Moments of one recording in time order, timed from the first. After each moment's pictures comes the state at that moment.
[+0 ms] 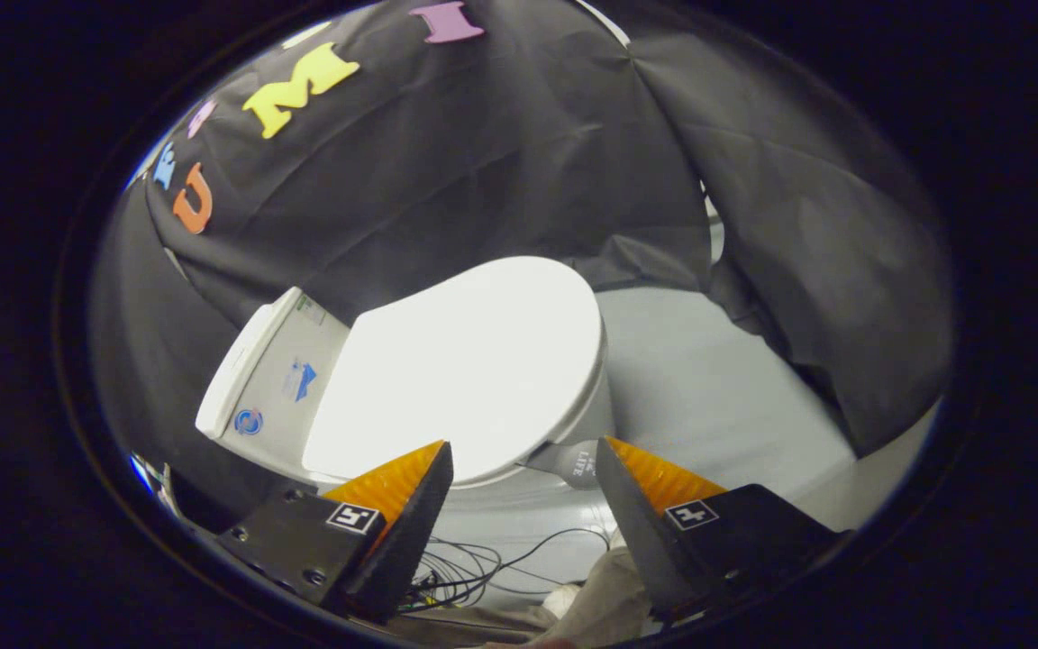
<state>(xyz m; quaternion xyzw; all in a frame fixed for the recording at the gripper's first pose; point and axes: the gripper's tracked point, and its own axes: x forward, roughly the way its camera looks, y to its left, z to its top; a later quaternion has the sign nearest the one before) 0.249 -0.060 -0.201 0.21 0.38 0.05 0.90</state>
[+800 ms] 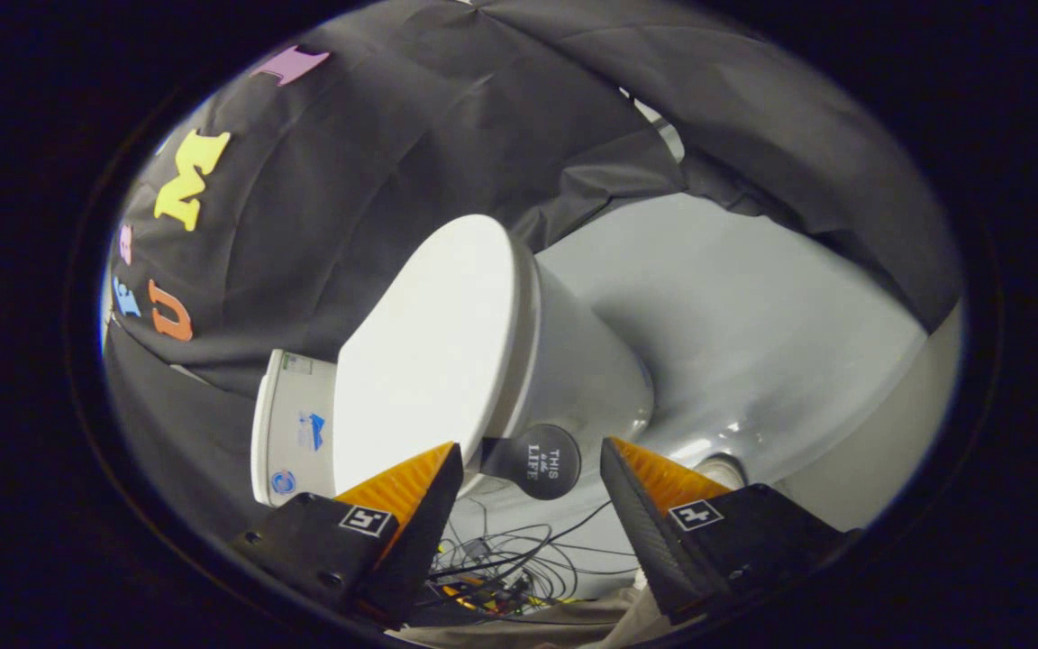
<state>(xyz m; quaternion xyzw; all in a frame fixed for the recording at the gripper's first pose) 0.264 -0.069 -0.255 0.39 0.41 0.06 0.82</state>
